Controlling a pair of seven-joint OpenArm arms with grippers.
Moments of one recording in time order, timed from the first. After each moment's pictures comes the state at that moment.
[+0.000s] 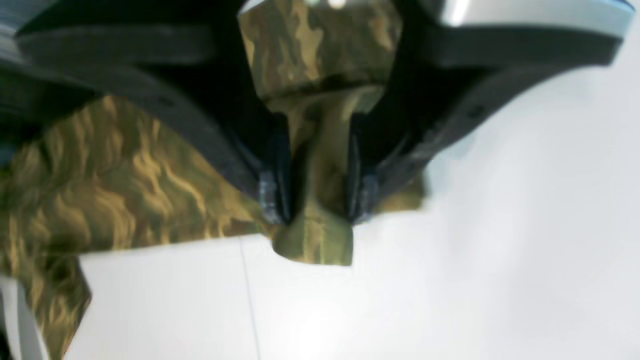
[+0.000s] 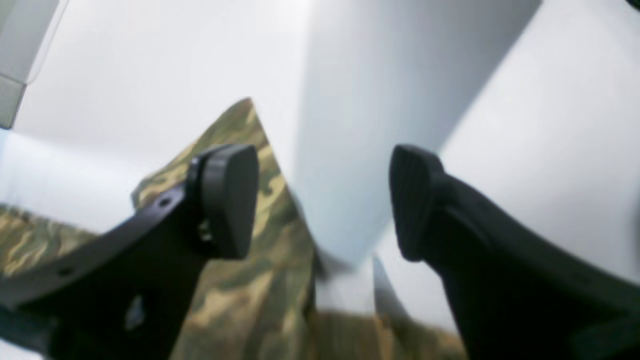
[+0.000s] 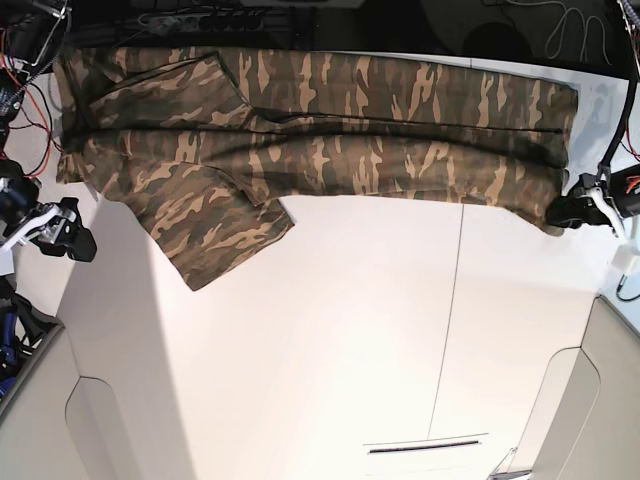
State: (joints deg) left arm 2.8 -42.0 -21.0 70.8 -67.5 -35.9 64.9; right arm 0.8 19.2 30.0 84.6 46.2 32.6 -58.2
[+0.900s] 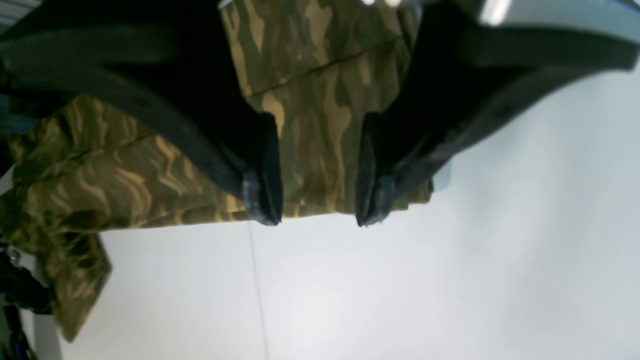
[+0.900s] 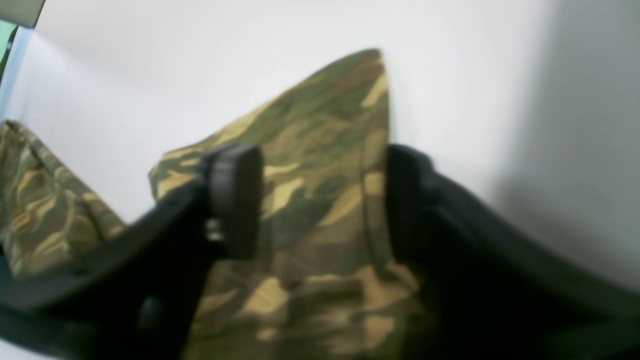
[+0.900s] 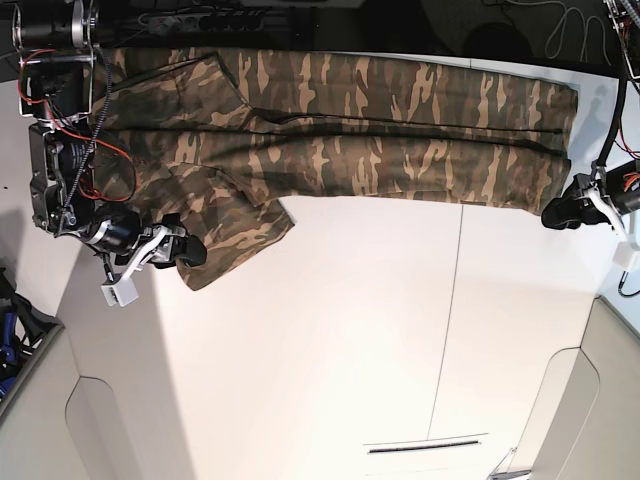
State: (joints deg) left arm 3.0 -38.1 -23.6 70.8 -66.3 -35.9 65.2; right arm 12.8 16.9 0.8 62.4 41.1 32.6 -48.0
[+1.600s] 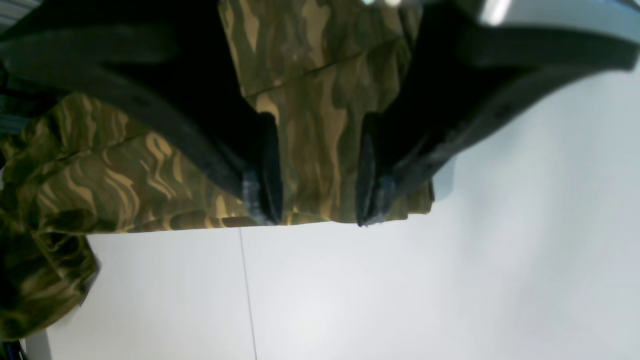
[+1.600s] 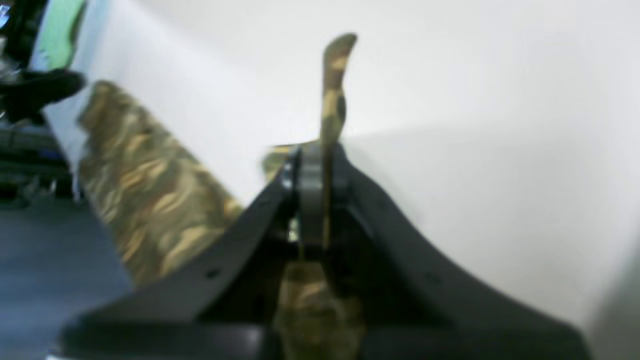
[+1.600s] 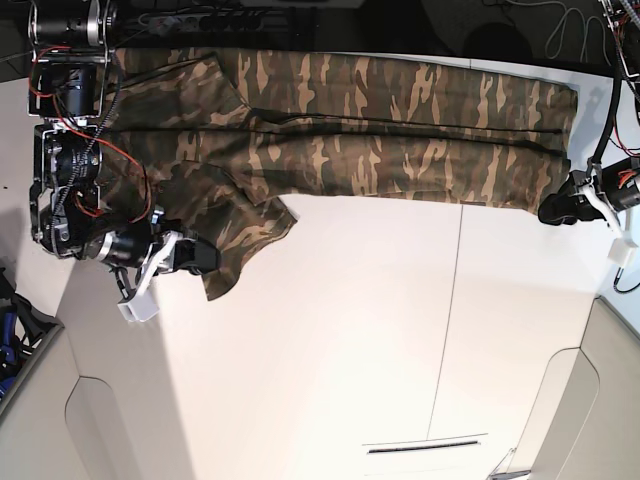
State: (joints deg) left arm 3.0 -37.1 -23.6 70.8 -64.6 -35.9 65.2; right arm 12.6 13.9 6.1 77.4 52.8 32.5 -69.3
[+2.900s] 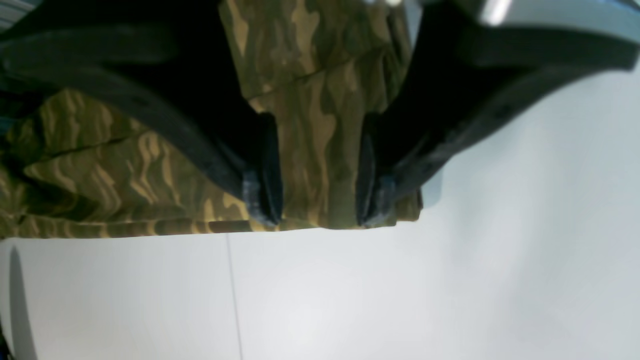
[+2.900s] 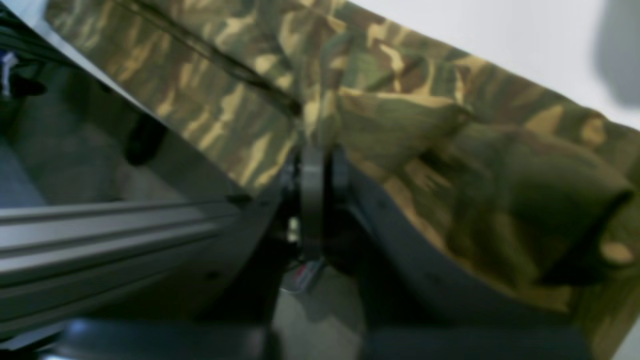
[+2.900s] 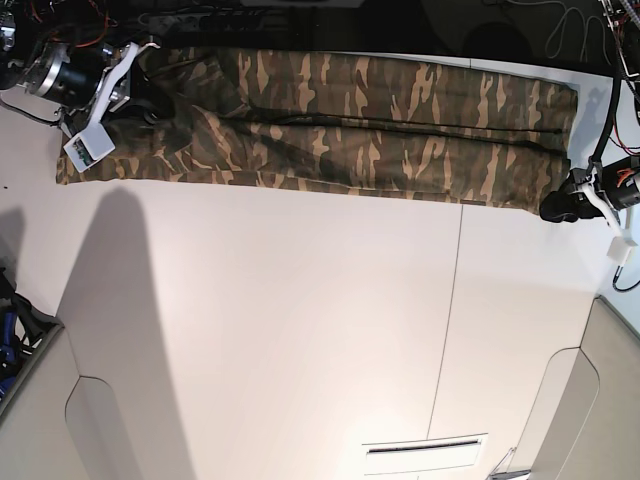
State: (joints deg) left arm 3.0 -37.1 -23.6 70.8 -62.7 -35.9 64.8; right arm -29.1 16.3 21.5 123.2 52.4 33.5 -75.4
